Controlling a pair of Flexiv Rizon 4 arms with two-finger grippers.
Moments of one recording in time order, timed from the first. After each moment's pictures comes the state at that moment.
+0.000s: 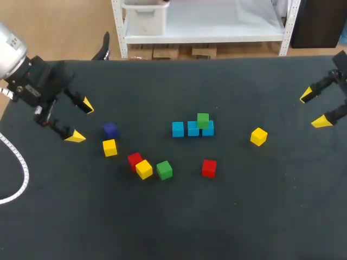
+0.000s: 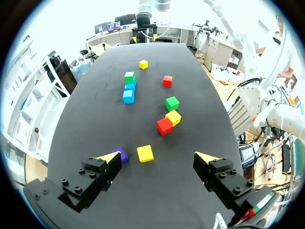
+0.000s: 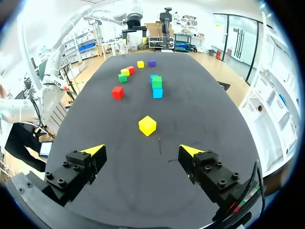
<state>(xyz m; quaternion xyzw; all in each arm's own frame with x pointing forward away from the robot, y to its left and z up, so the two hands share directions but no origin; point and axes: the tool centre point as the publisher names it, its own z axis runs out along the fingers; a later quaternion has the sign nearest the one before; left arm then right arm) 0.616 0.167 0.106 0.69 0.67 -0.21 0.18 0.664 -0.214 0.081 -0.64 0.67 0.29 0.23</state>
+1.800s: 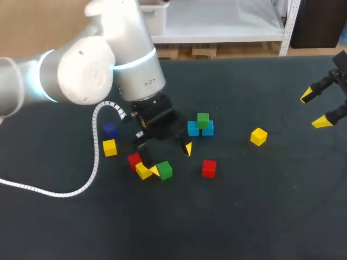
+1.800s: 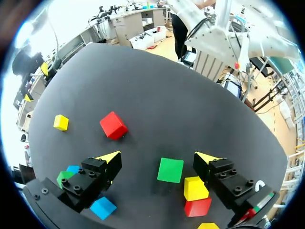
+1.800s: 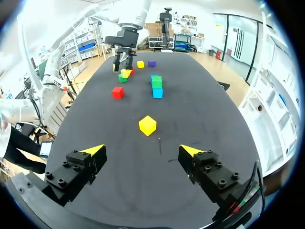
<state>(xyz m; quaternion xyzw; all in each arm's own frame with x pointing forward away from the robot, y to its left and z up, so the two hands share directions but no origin) 0.577 -0.025 0.020 0.93 0.30 -0.19 0.08 0.663 -0.215 0.082 -0.64 0.67 0.29 0.23</state>
